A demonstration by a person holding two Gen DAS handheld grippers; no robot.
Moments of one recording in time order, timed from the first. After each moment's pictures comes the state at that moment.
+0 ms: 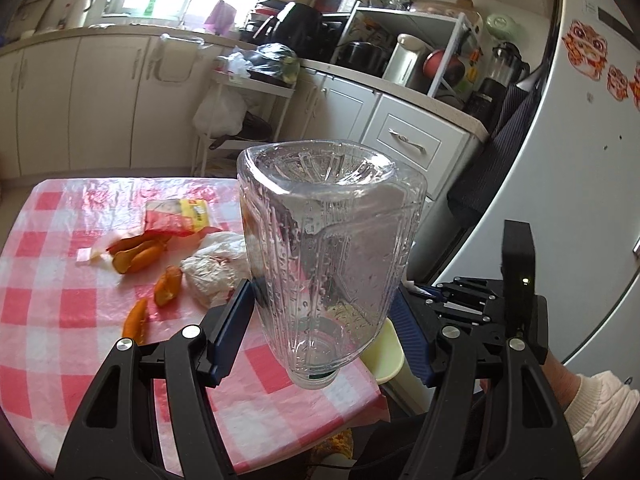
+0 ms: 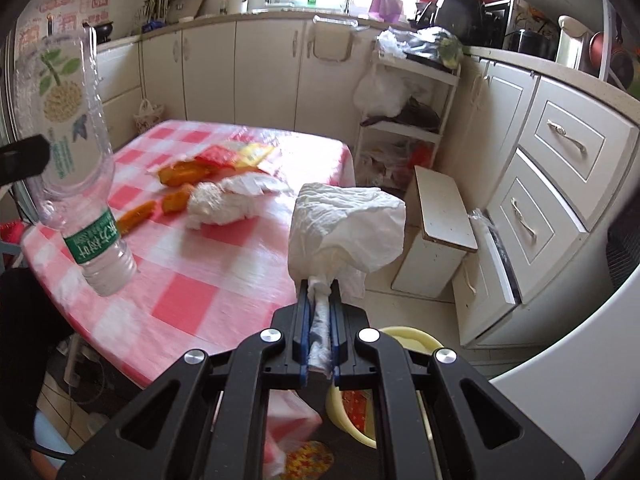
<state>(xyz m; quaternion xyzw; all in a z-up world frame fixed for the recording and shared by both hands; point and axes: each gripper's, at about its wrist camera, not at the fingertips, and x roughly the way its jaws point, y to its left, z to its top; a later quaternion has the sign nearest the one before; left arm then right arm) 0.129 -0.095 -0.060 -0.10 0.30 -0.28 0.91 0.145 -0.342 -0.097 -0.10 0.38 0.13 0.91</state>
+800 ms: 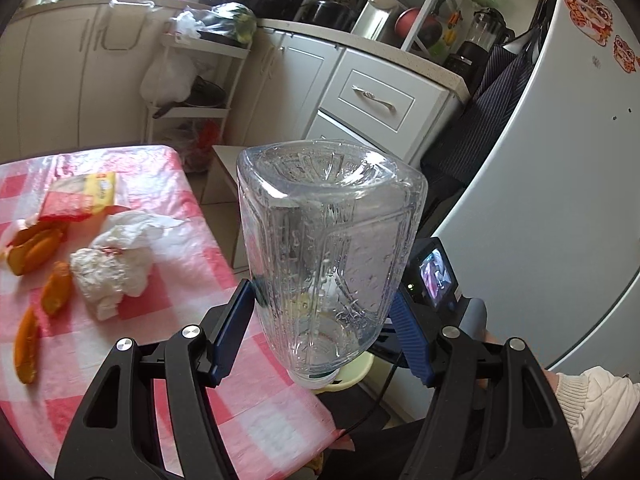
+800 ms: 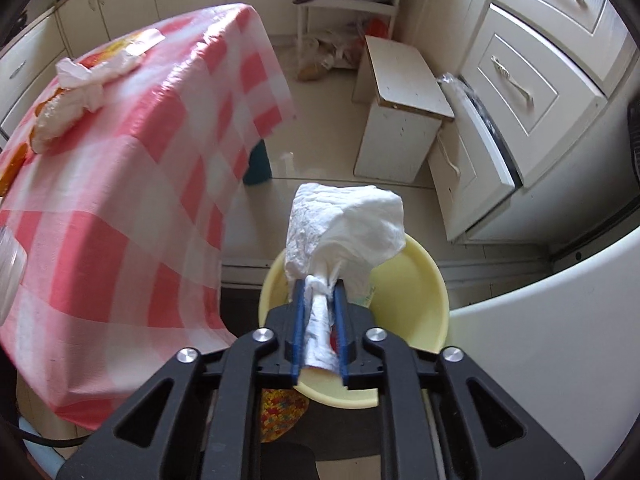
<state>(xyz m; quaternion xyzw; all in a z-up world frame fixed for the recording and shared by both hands) 0.179 -0.192 -0.107 -0.09 0.35 -0.35 0.87 0.204 -0.422 -0.206 -0.06 0.55 0.04 0.83</state>
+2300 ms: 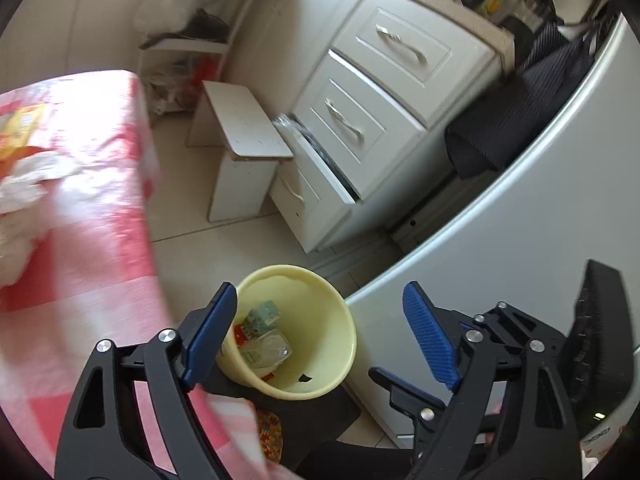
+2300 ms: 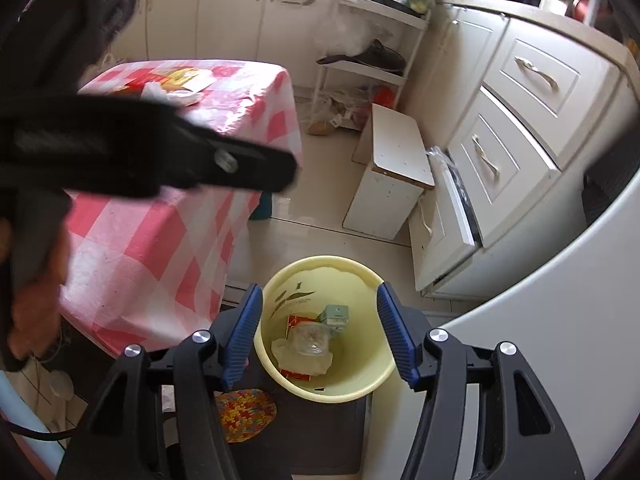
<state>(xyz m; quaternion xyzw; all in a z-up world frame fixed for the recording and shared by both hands) 0.242 -0.281 -0.155 -0.13 0.43 -0.33 0.83 0.140 -0.413 -0.142 -0.14 0.45 0.07 0.88</state>
